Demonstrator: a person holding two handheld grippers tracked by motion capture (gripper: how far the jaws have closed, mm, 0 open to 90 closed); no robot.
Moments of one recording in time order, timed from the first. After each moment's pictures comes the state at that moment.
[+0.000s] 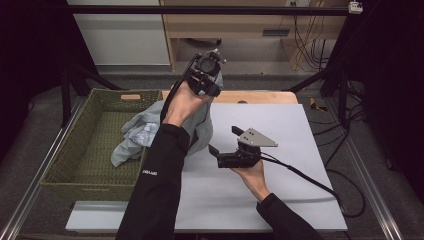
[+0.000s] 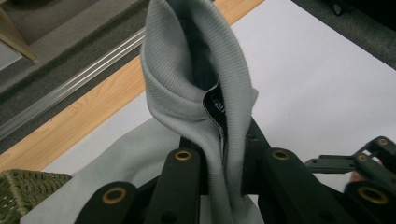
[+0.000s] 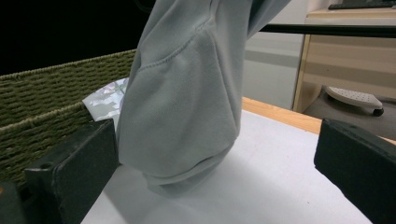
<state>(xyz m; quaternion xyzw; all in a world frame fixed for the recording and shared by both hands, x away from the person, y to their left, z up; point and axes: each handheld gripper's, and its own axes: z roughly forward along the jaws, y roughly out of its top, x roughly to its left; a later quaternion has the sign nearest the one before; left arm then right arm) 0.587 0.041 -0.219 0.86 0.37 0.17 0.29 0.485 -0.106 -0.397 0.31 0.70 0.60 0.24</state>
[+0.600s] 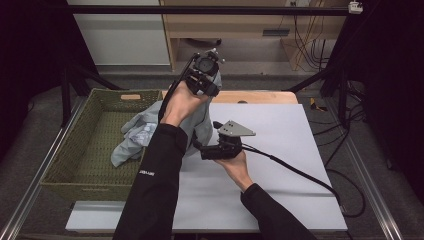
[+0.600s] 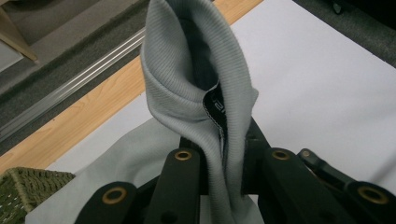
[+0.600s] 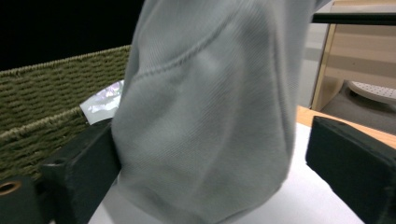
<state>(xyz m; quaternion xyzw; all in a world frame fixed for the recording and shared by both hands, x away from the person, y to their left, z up) 0.586 0.045 -0.218 0.86 0.37 0.17 0.30 0.515 -0.063 -0.403 0.30 0.72 0.59 0.21</state>
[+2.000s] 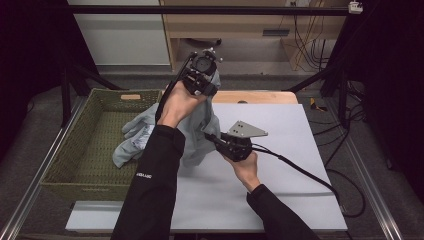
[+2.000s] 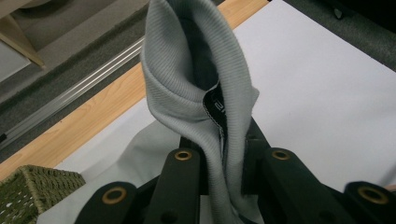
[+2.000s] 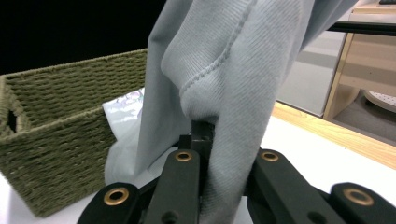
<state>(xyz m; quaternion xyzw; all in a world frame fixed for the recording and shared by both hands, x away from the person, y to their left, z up) 0.577 0.049 -0.211 0.86 0.36 0.18 0.30 0.496 -0.091 -0.380 0.27 0.73 0.60 0.20</state>
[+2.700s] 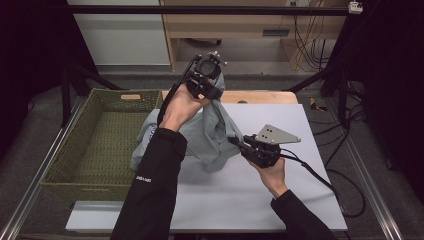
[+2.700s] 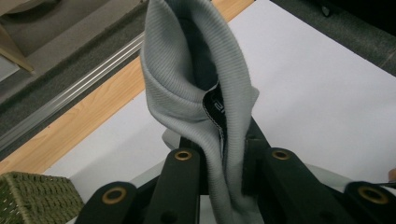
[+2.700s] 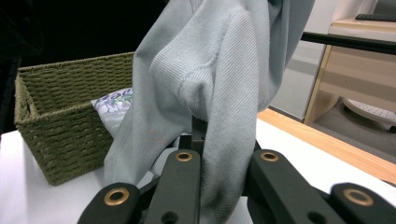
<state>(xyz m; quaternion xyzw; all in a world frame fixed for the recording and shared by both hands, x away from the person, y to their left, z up) 0.566 0.042 -0.212 0.87 0.34 0.17 0.30 0.464 -0.149 -0.356 0.25 0.73 0.59 0.22</state>
